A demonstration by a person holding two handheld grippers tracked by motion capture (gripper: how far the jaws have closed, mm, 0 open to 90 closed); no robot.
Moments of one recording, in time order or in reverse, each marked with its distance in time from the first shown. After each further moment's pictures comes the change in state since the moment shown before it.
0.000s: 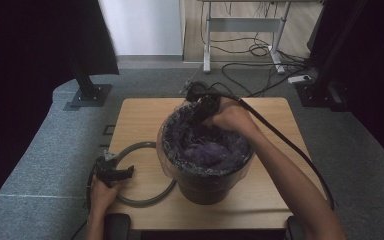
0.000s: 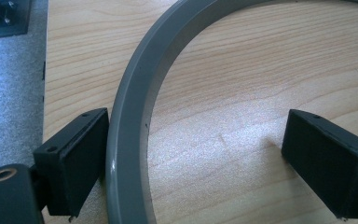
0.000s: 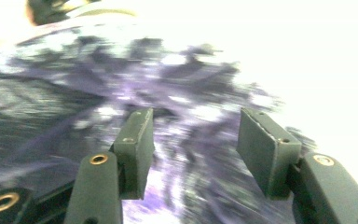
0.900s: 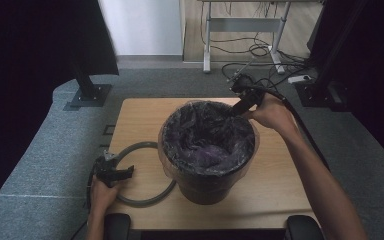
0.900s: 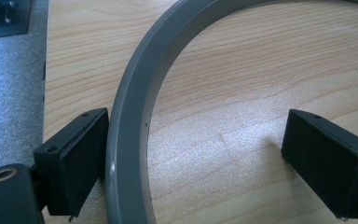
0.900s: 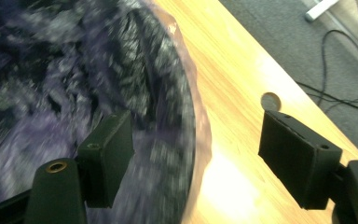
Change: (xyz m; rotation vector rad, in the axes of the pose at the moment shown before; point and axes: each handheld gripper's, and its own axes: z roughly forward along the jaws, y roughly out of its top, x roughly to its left) left arm 0.000 0.000 0.000 0.000 0.002 -0.002; right arm -0.056 -0.080 -0.032 -0.001 -0.179 0.193
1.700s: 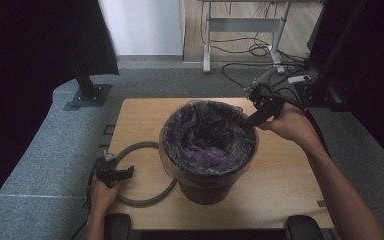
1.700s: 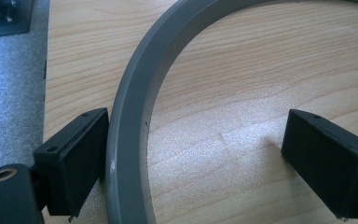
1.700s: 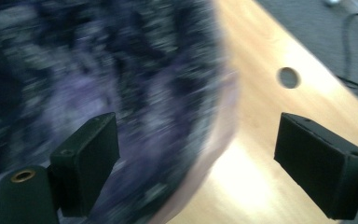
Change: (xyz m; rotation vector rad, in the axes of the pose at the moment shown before) left arm -0.001 0.000 0.000 -0.001 0.006 -0.005; right arm 0.004 -0.042 -0.028 0.005 0.056 0.045
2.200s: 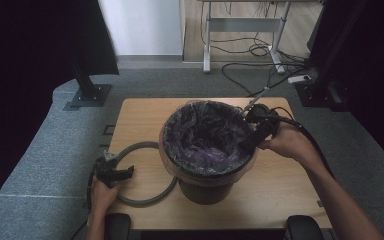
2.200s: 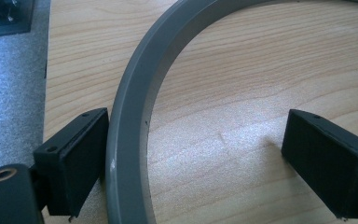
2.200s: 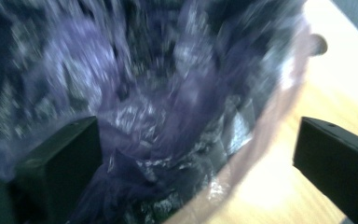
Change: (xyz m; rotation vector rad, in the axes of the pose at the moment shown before) left arm -0.001 0.000 0.000 -0.001 0.003 -0.004; right arm 0.022 -0.030 0.027 0.112 0.012 -0.023
